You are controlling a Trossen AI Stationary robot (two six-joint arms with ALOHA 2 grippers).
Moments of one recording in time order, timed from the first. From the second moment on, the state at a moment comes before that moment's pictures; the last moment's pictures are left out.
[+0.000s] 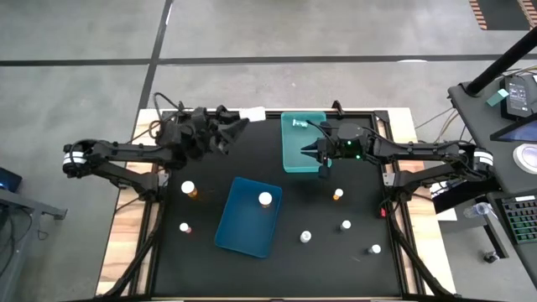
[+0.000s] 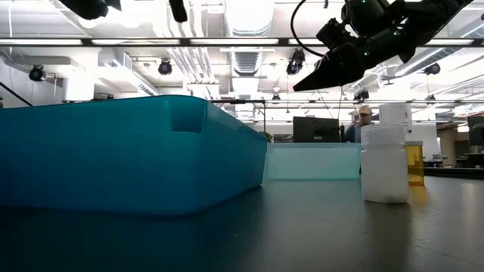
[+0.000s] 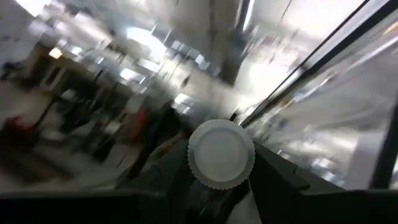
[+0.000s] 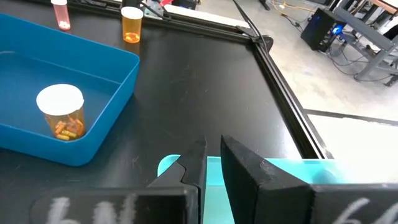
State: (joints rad) left arm 0.15 1.17 0.77 0.93 -0.15 -0.43; right arm -0.35 1.19 0.61 0.20 -0.18 -0.34
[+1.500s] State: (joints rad) left arm 0.13 1.37 0.95 0.06 -0.13 -0.22; right arm -0.23 1.60 1.08 -0.01 -0.16 -0.16
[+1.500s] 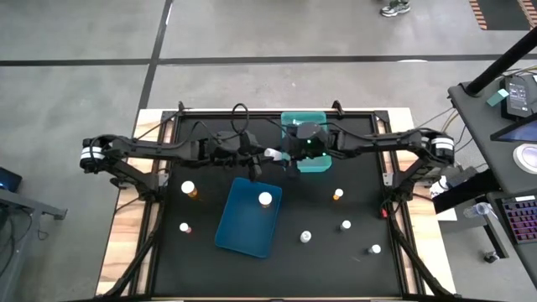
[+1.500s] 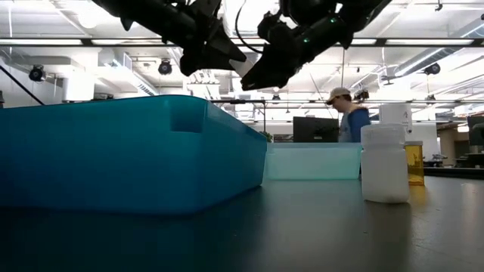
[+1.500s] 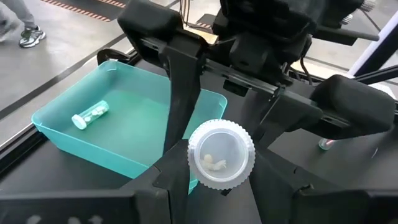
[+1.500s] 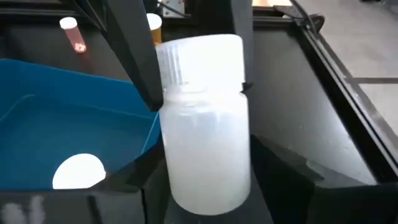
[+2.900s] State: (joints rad) left arm 0.10 1.41 0.78 0.73 0.07 0.01; right arm -0.14 1.46 0.60 0.92 -0.15 -0.06
